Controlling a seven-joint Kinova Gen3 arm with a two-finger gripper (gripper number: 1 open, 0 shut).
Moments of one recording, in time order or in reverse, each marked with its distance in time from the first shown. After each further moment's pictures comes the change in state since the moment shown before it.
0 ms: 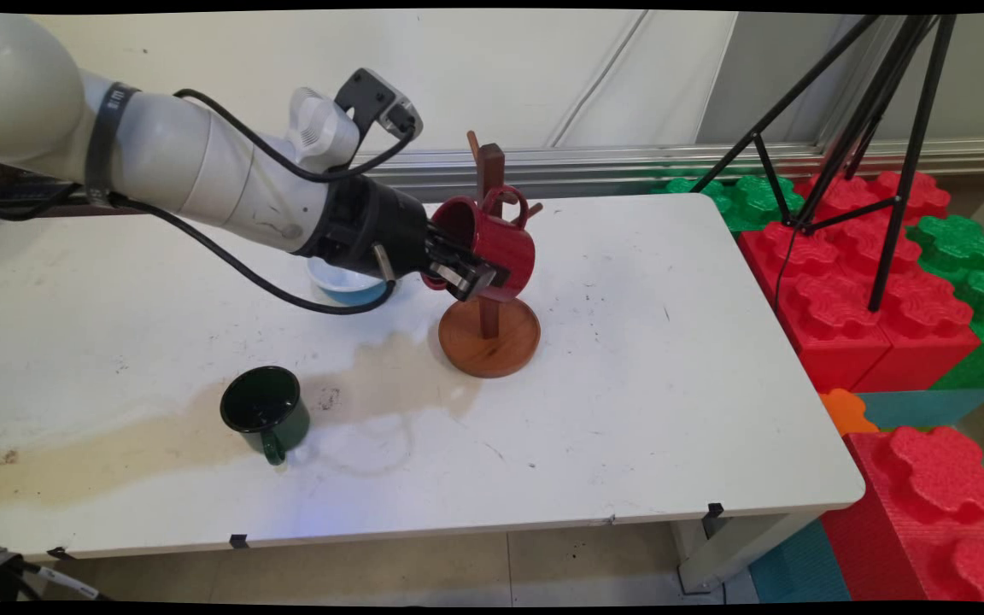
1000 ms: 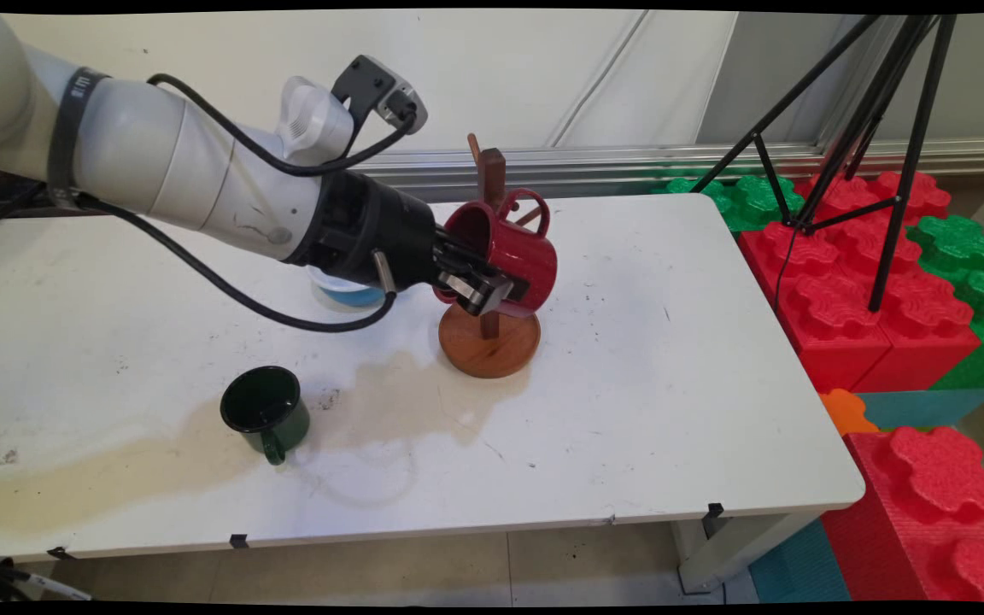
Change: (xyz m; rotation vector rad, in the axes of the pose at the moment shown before) arm 0.009 0.034 -0.019 -0.053 0.010 -0.009
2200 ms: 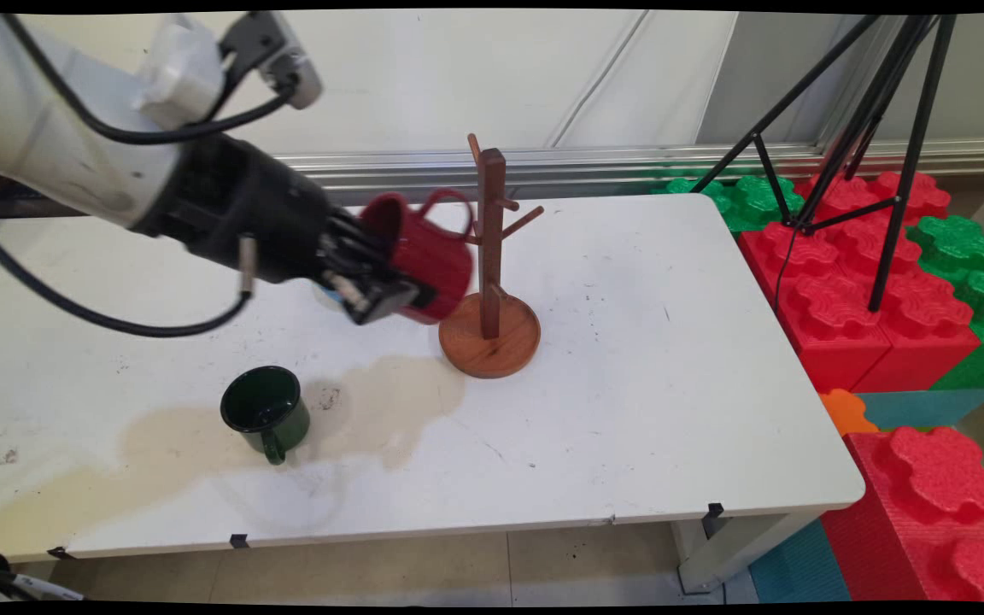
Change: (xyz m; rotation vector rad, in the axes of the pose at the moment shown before) arm 0.005 0.010 -0.081 0.050 -0.157 0.115
